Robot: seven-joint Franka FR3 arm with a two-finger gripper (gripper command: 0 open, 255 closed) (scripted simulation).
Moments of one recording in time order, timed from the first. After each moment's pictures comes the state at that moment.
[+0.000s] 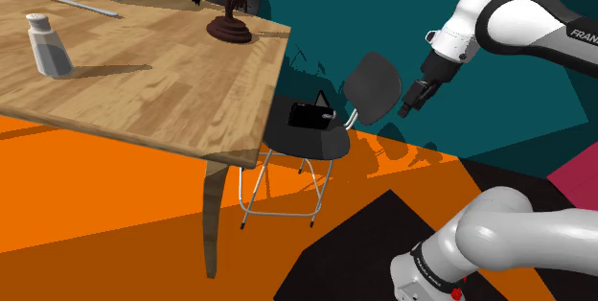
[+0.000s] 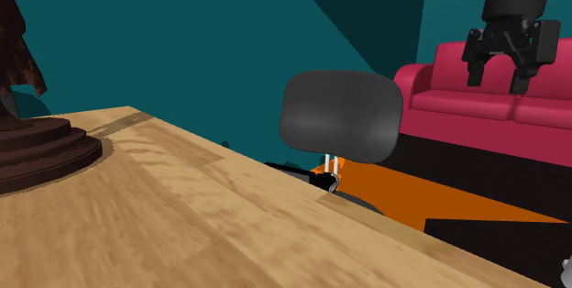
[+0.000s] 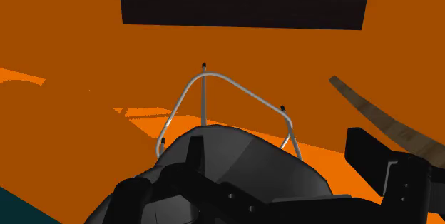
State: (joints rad) arm -0.01 -0.81 -0.04 -2.41 -0.03 1.61 -0.10
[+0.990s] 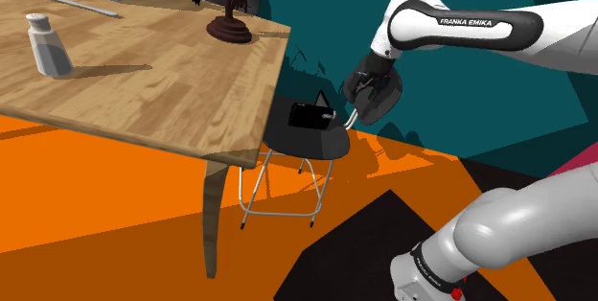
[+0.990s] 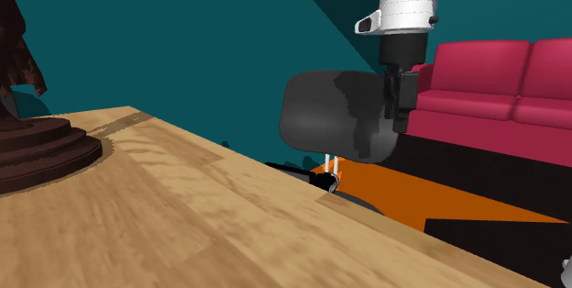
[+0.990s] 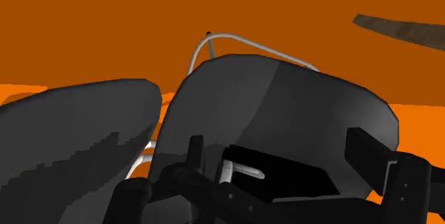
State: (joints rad) arm -0.06 -0.30 -0.02 -2.20 -0.02 1.88 0.08
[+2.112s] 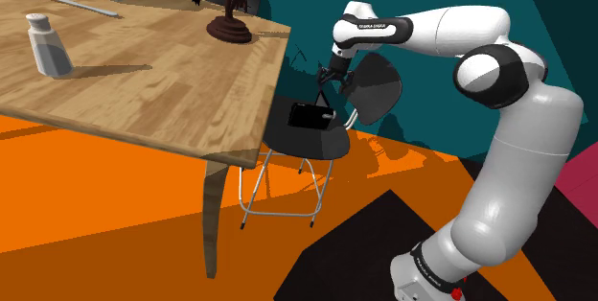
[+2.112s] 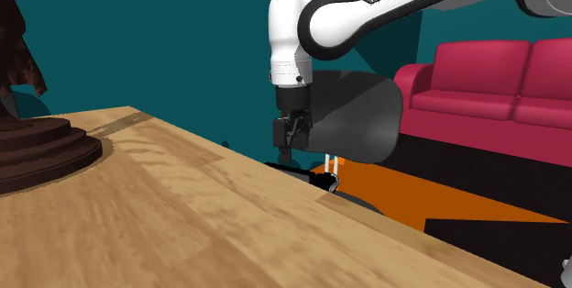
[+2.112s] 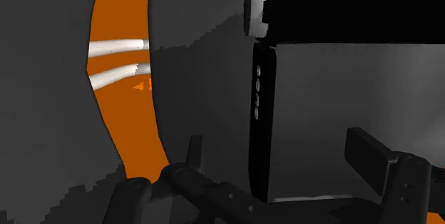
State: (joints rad) arm -0.12 0.39 -0.07 -1.58 0.00 1.92 0.25
